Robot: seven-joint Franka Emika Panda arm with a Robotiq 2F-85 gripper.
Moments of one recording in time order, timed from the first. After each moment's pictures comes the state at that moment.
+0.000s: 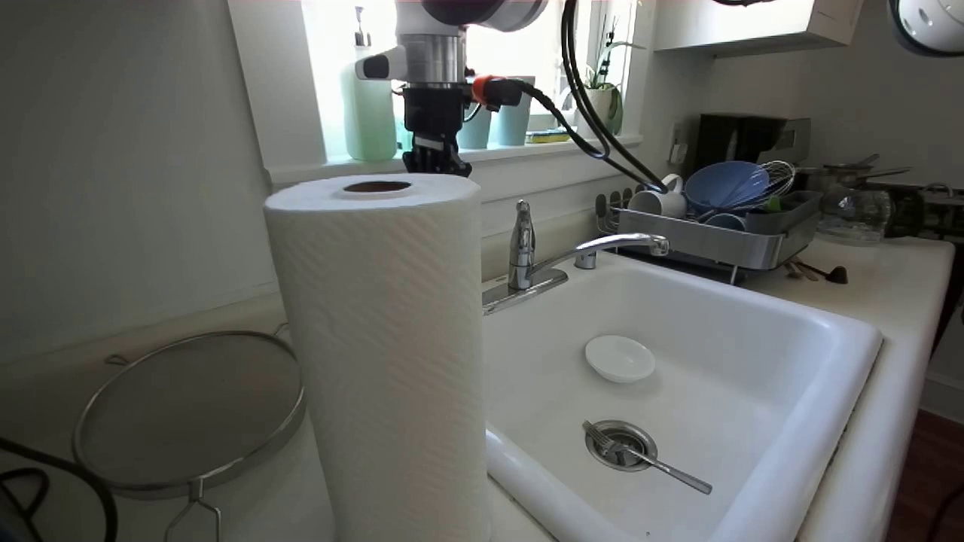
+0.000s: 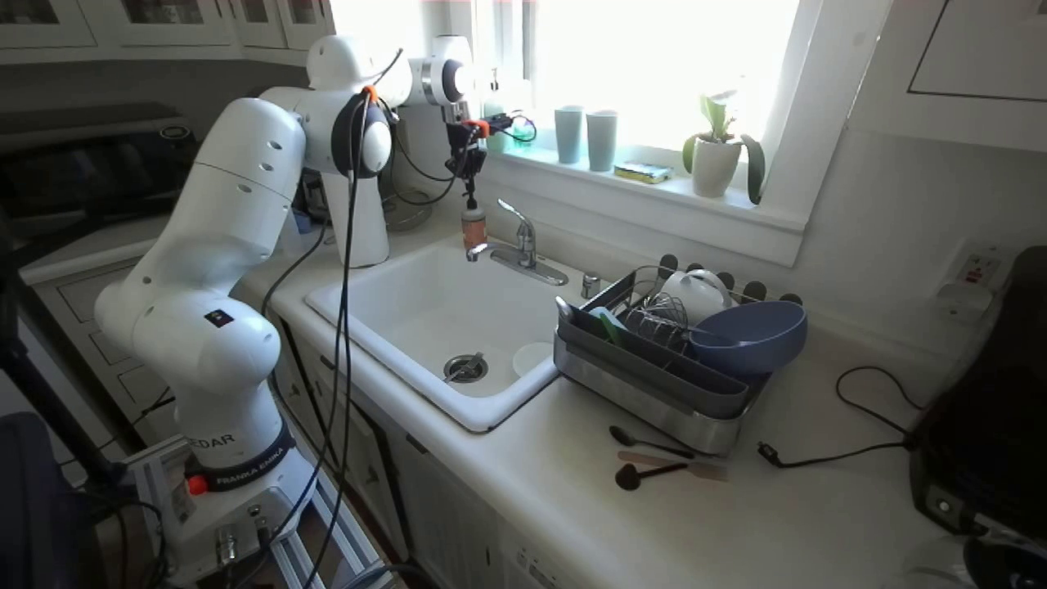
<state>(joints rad) 0.33 0.72 0.22 -0.99 -0.23 1.76 -1.11</state>
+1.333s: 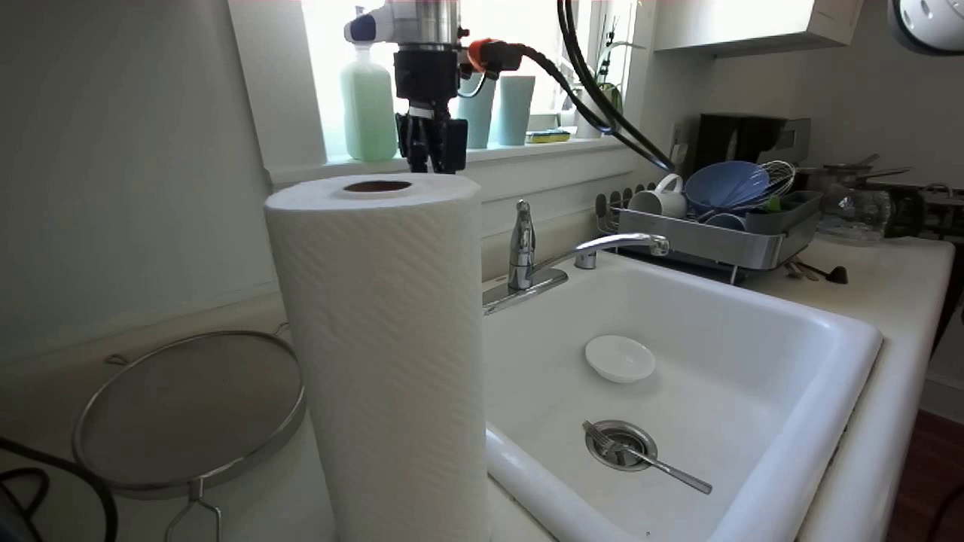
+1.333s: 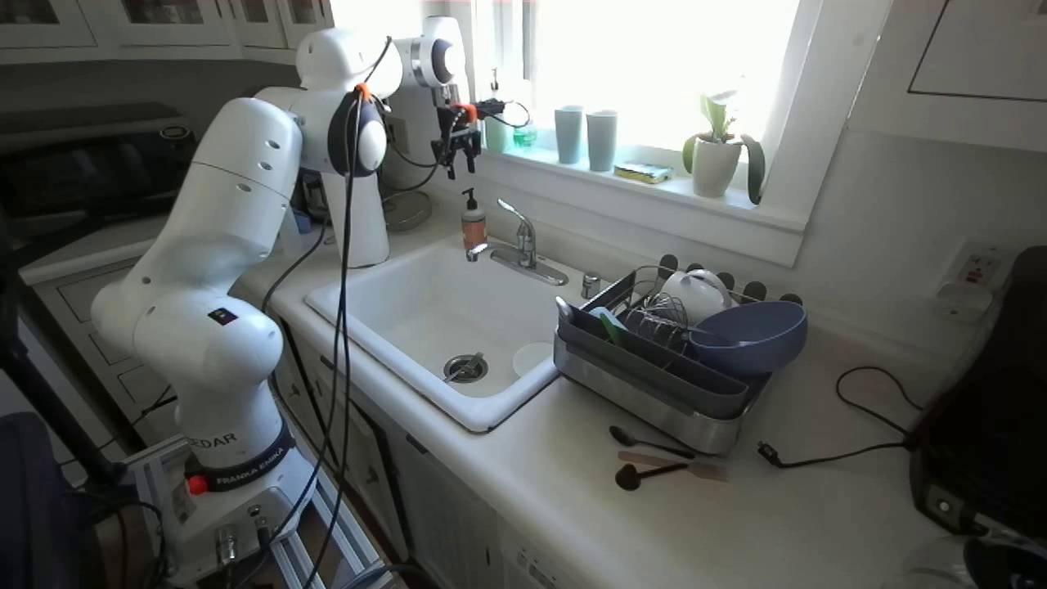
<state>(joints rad) 0.37 0.72 0.22 -0.89 -0.23 1.66 -0.99</state>
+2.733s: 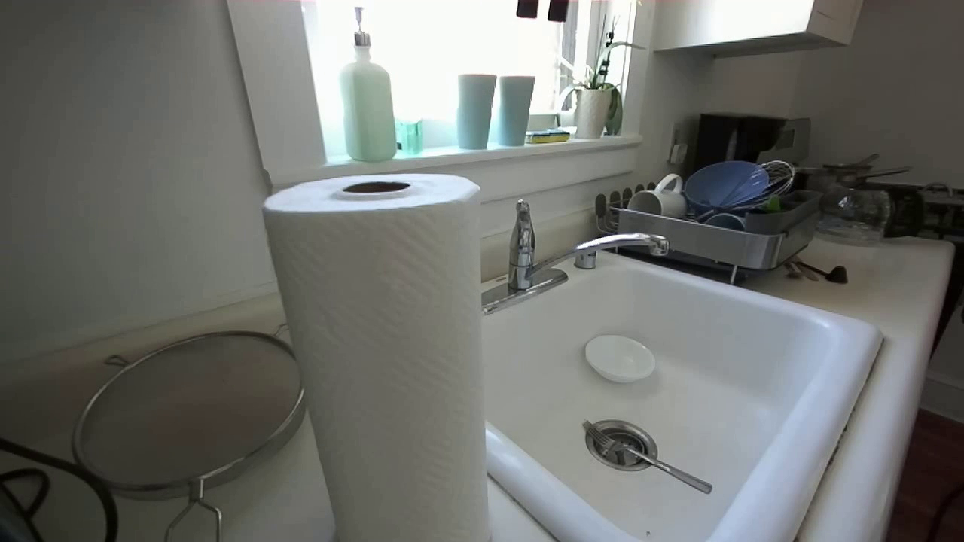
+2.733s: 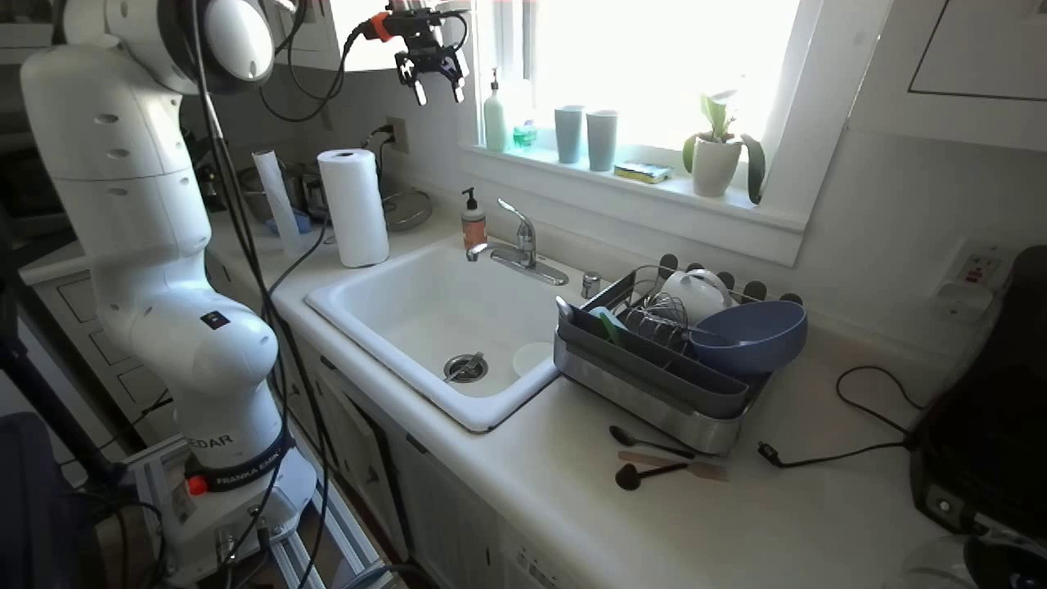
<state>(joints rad) 0.29 0.08 0.18 -1.39 -0.16 1.67 0.05</state>
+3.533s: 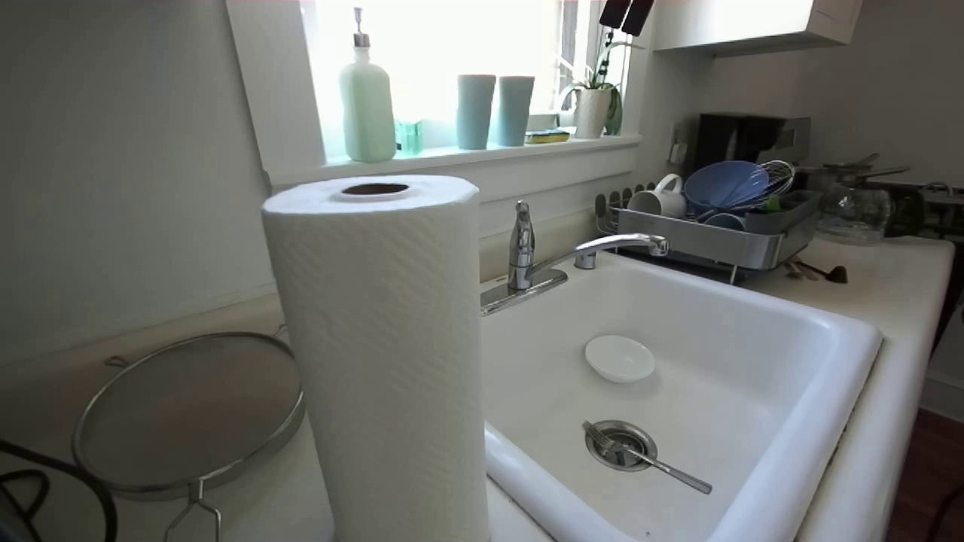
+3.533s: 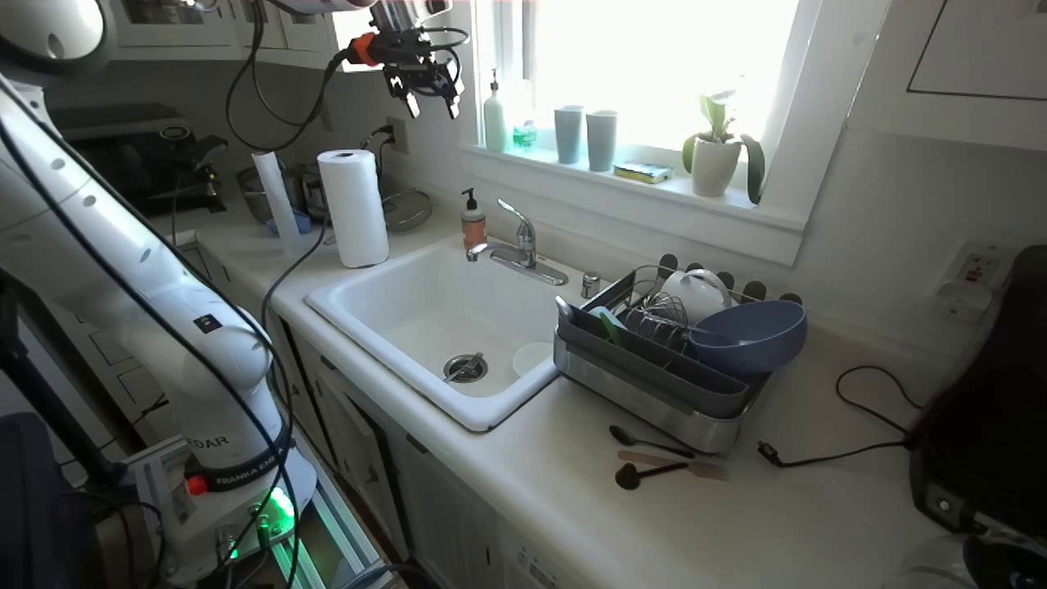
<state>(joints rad) 0.21 -0.32 0.13 -1.95 -0.01 2.01 -0.06</state>
